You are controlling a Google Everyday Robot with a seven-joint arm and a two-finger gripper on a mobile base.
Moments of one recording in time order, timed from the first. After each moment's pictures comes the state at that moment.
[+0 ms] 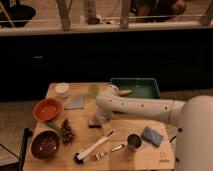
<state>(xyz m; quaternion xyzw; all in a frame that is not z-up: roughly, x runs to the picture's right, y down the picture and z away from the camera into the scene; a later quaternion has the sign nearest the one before) -0.021 0.215 0.840 -0.33 -0.16 -0.18 0.91</state>
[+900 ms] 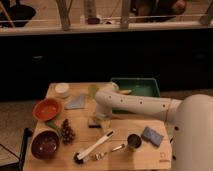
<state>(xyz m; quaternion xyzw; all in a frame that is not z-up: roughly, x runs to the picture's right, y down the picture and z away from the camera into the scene) -0.027 0.207 0.845 -0.35 -0.17 -0.18 0.90</state>
